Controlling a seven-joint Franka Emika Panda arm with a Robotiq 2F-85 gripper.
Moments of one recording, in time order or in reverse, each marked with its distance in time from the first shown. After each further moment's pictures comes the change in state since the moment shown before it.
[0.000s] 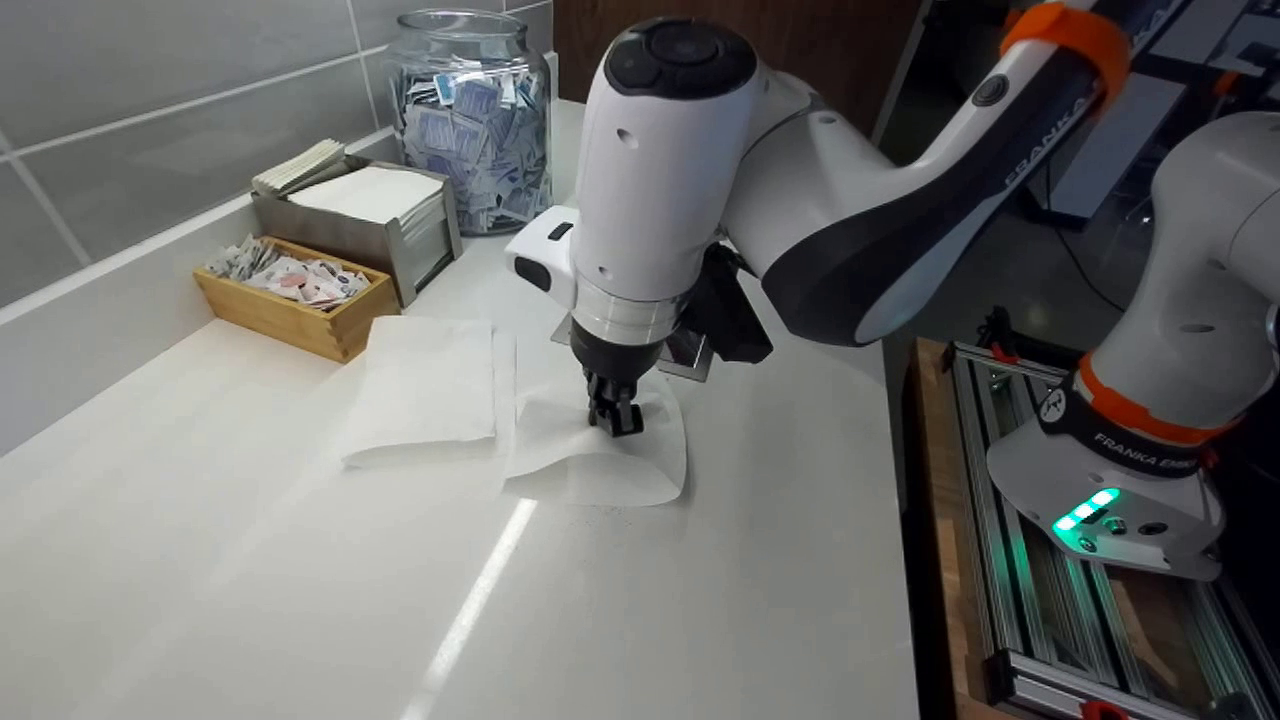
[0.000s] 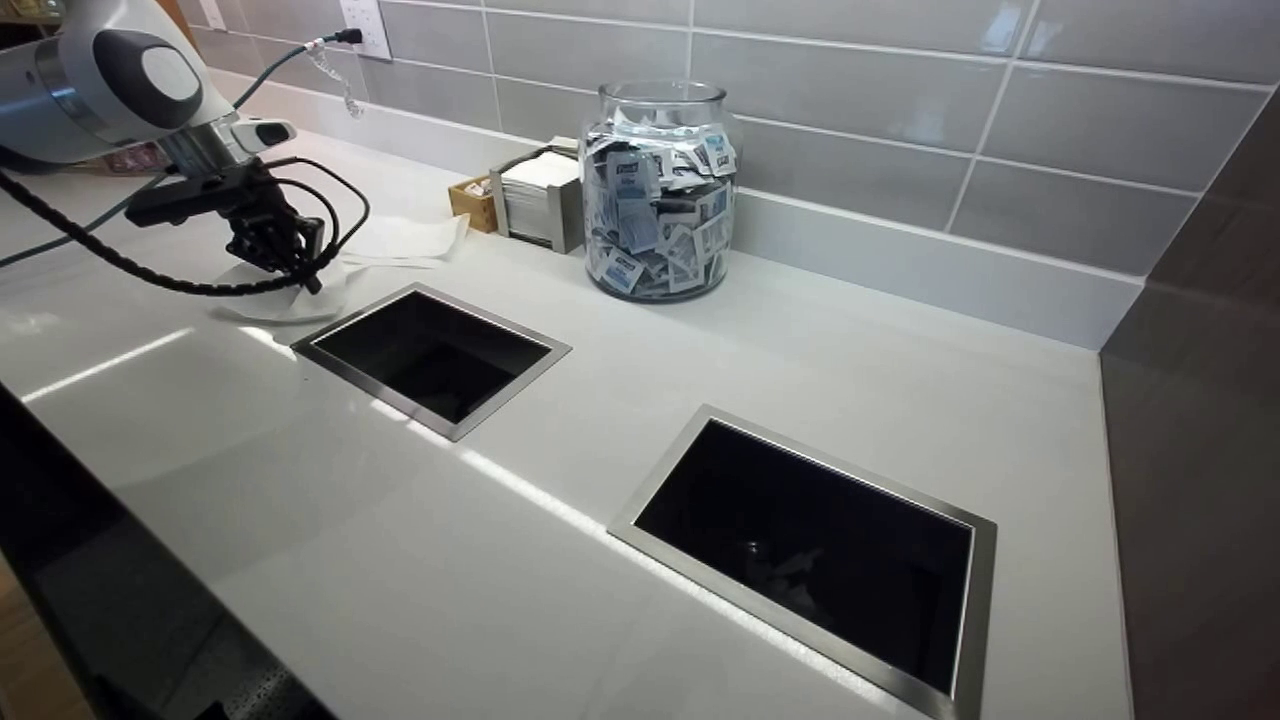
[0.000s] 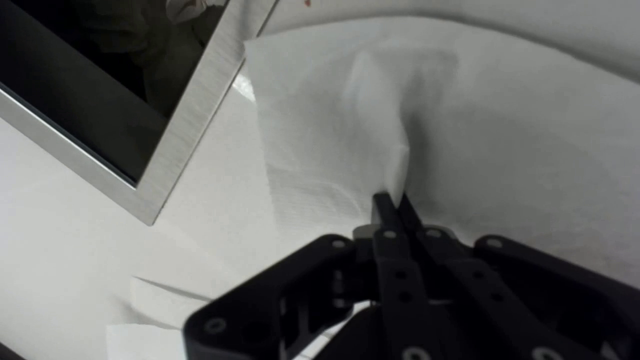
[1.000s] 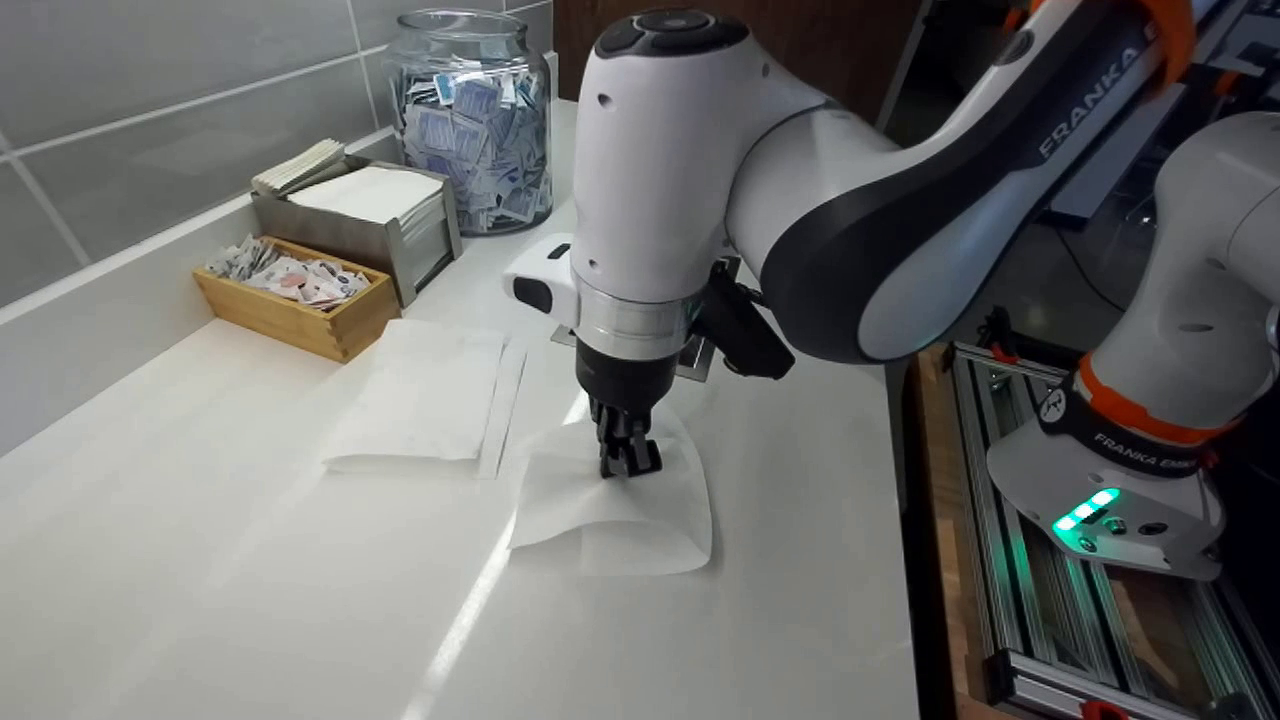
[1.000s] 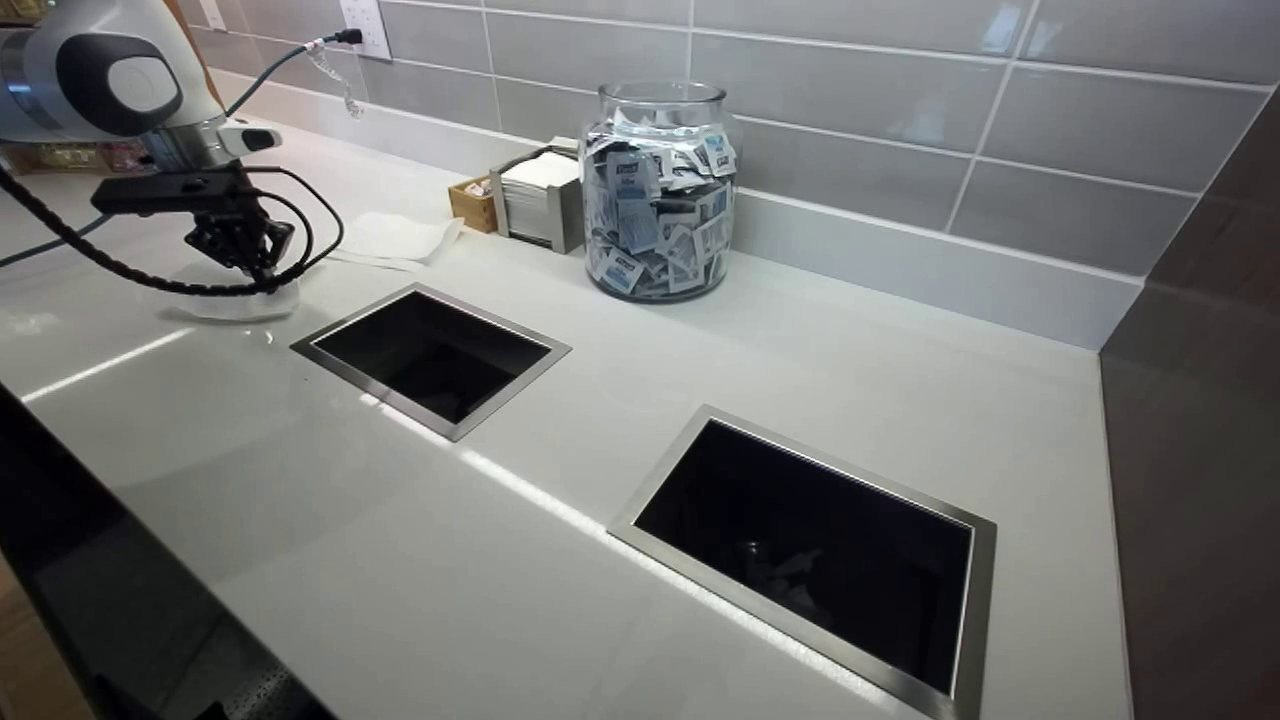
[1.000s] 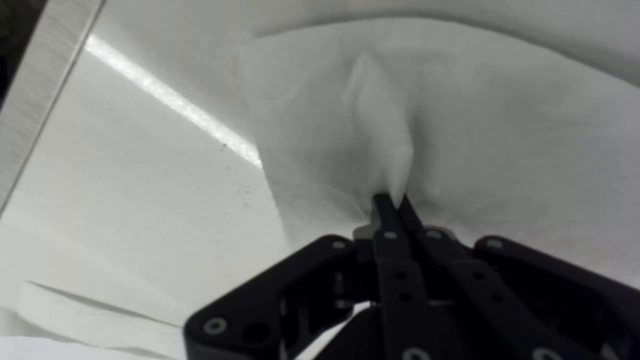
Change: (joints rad) arm -0.036 -0.011 0.108 -0.014 0.354 -0.005 -0.260
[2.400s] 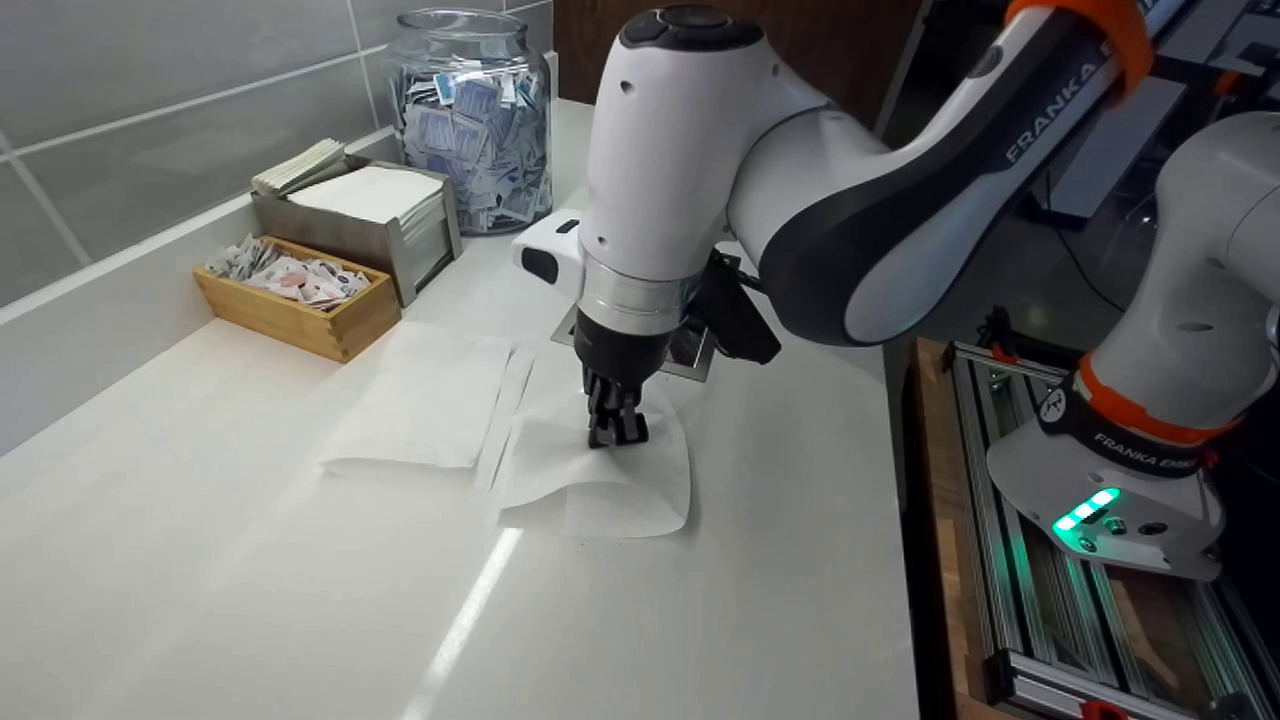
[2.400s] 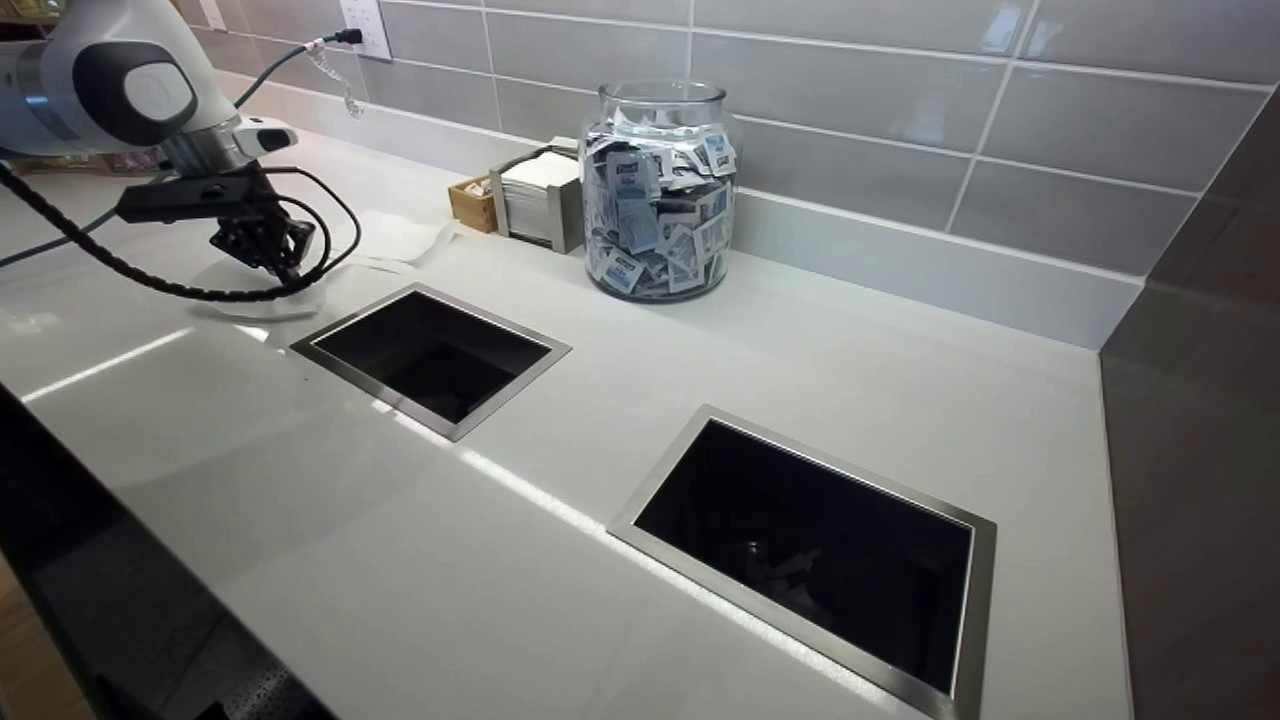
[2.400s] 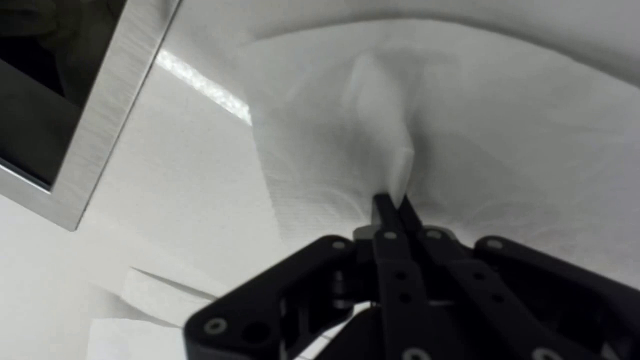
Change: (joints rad) arm -0.013 -0.005 -0.051 -0.027 -0.075 0.093 0.043
